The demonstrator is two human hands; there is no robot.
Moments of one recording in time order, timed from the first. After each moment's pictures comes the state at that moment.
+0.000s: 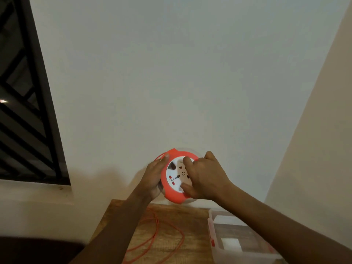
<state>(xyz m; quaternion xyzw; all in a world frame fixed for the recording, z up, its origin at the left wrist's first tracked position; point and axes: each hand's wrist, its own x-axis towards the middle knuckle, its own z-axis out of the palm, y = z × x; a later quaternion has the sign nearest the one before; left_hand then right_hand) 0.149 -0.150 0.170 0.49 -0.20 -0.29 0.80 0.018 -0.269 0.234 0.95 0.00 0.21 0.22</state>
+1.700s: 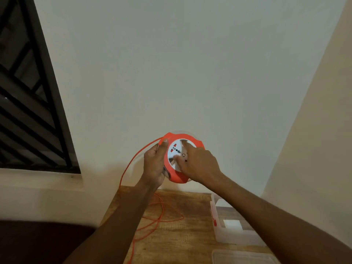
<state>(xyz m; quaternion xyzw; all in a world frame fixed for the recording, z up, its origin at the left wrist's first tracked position) 0.124 -0.139 0.177 0.53 -0.17 -0.14 0.82 0.017 -0.227 0.234 0.96 -0.18 0.18 -0.12</state>
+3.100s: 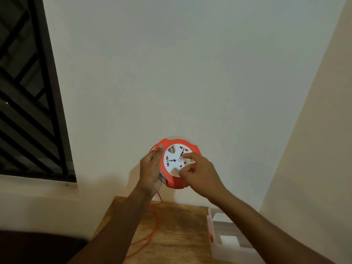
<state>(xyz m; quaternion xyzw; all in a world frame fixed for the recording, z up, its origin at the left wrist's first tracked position) 0.129 -0.141 0.191 0.52 -0.14 -0.14 0.83 -0.007 -0.226 0.244 0.88 -0.16 0.23 -0.38</state>
